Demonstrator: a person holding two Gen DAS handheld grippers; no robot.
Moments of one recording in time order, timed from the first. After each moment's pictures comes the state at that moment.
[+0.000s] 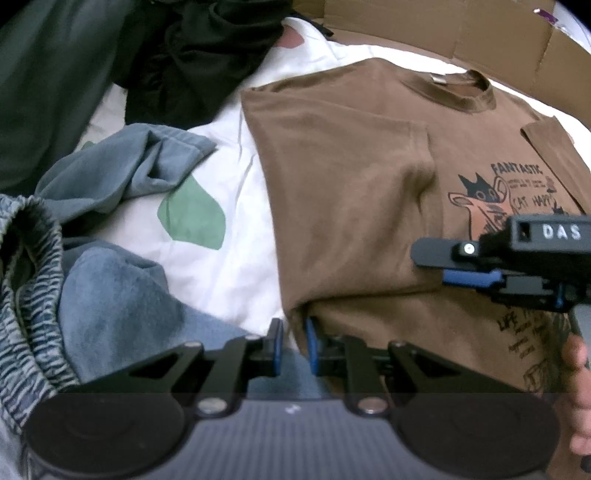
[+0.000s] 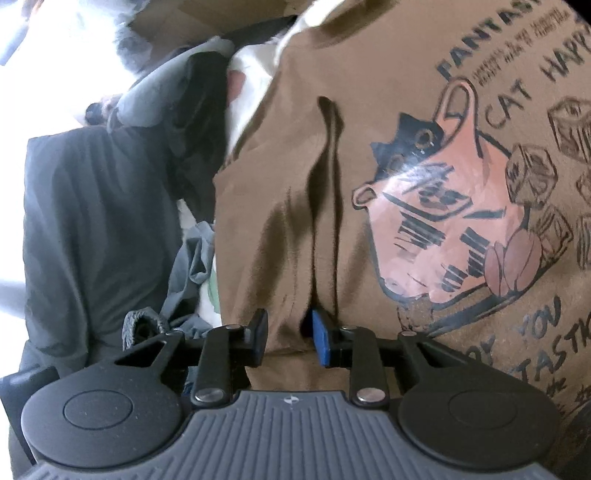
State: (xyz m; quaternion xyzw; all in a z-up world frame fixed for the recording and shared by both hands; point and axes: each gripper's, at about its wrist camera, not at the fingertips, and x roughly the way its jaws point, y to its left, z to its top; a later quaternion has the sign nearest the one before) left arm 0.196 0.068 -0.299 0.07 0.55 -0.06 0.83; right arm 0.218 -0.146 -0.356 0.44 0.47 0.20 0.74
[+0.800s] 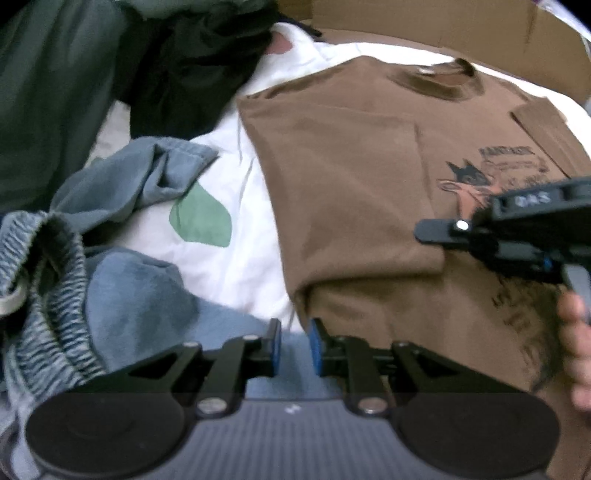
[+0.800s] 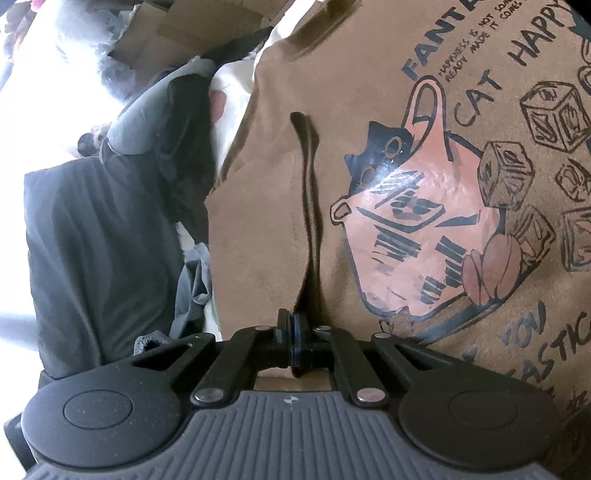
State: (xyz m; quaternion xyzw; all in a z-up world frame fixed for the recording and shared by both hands) left arm 0.176 0.063 -0.275 0.11 0.55 -0.06 0.83; right arm 0.219 -0.162 -0.366 0.48 0.46 0.18 0.72
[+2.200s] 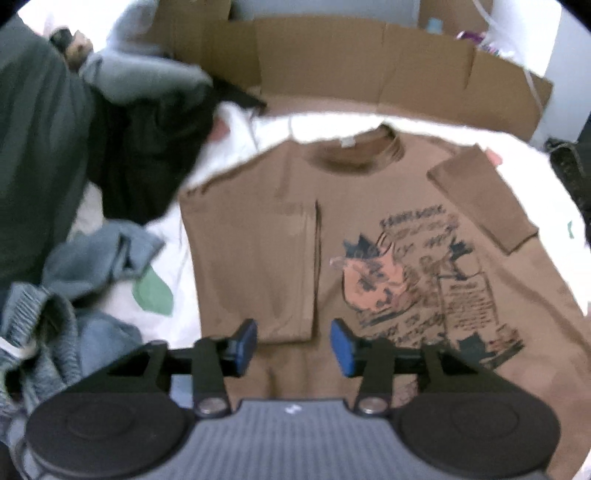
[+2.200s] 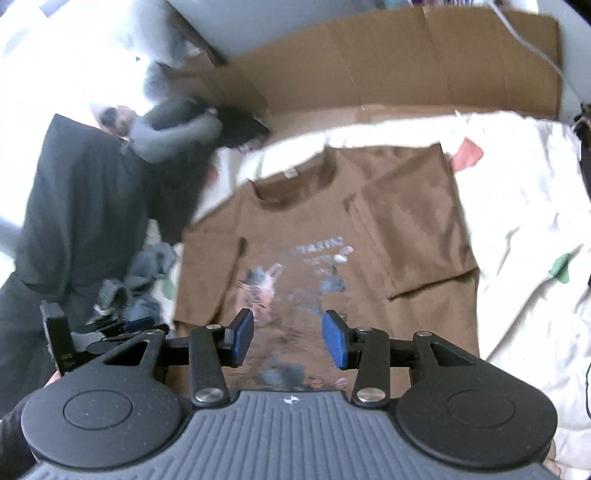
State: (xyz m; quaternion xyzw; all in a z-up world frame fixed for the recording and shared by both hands) left arm 0.163 -0.013 -0.181 0.09 0.49 -0.11 0.86; right arm 0.126 -0.407 -0.100 0.23 0.48 0.15 0.83
